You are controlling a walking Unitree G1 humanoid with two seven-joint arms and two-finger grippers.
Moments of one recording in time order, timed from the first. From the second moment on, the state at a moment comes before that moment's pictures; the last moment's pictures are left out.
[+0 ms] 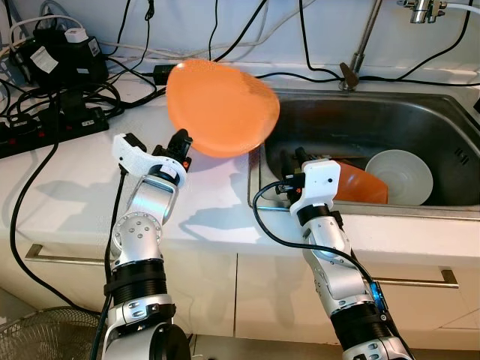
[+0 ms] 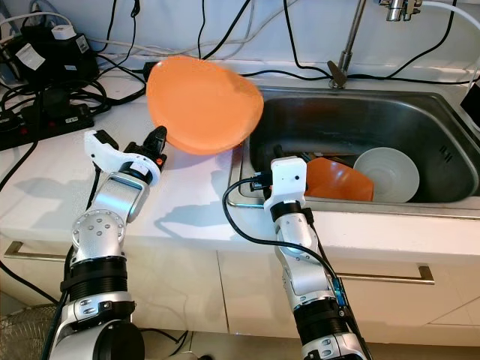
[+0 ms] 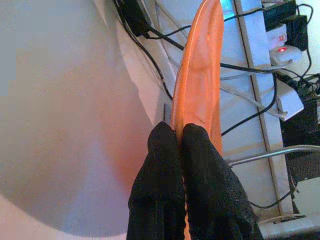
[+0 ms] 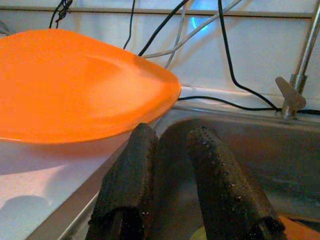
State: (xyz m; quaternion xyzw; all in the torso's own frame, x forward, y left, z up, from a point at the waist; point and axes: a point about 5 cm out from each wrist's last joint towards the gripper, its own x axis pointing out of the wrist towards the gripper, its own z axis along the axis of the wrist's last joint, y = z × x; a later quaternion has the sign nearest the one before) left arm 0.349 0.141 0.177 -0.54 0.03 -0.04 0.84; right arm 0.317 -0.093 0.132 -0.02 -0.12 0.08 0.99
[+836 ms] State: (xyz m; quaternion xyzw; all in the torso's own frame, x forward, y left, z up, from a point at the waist) left arm 0.345 0.129 0.178 -0.54 0.04 -0.06 0.84; right arm 0.337 -0.102 0.160 0.19 -0.08 0.04 0.98
